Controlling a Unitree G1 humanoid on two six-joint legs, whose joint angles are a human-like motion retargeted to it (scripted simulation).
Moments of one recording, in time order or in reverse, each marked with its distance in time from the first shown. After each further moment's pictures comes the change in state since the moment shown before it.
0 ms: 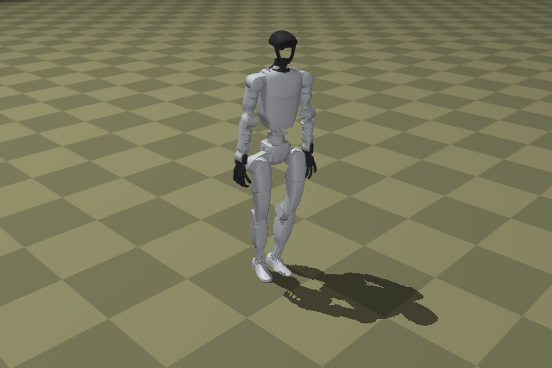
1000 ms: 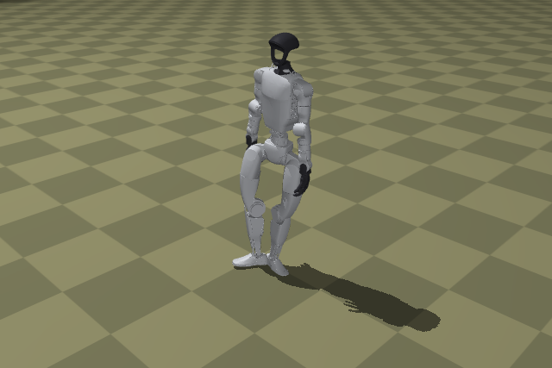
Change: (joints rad) left arm -0.060 0.069 -0.114 0.094 0.049 0.032 -0.038; right arm -0.014 -0.022 -0.049 0.008 0.074 0.043 0.028; waist -0.241 0.088 0.030; left_leg 0.156 0.165 1.050 -0.189 -0.116 -0.091; right_leg -0.067 -0.105 -0.585 0.070 -0.002 0.055
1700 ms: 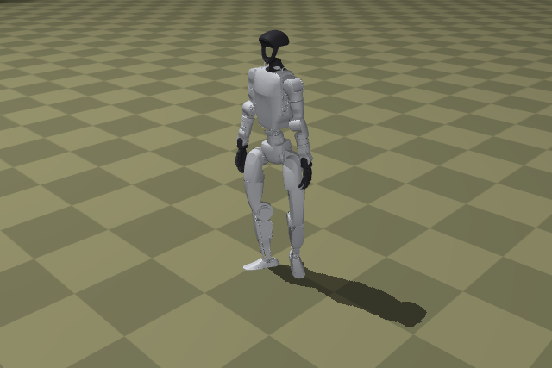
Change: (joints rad) left arm 0.178 -0.029 0.088 -0.040 -0.013 0.000 0.014; right arm -0.067 0.017 0.015 -0.097 -0.035 -0.009 0.018; waist 0.044 -0.117 -0.107; left_leg -0.145 0.101 -0.312 0.521 0.002 0.070; right_leg 0.001 -0.080 0.157 -0.052 0.009 -0.026
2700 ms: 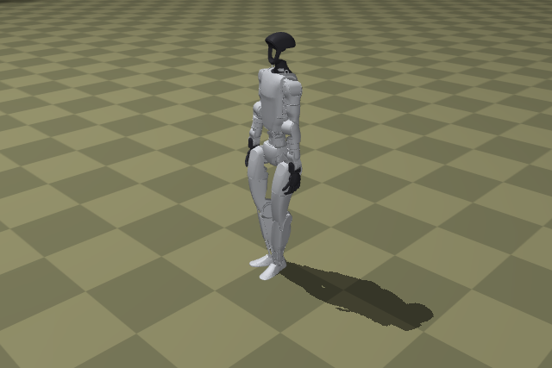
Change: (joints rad) left arm -0.077 -0.053 -0.065 0.014 0.014 -0.015 -0.009; right arm 0.029 0.029 0.027 0.009 0.002 0.000 0.004; waist 0.081 0.080 0.036; left_leg 0.009 -0.238 -0.493 -0.410 0.070 0.056; right_leg 0.056 0.161 0.242 0.002 -0.008 -0.003
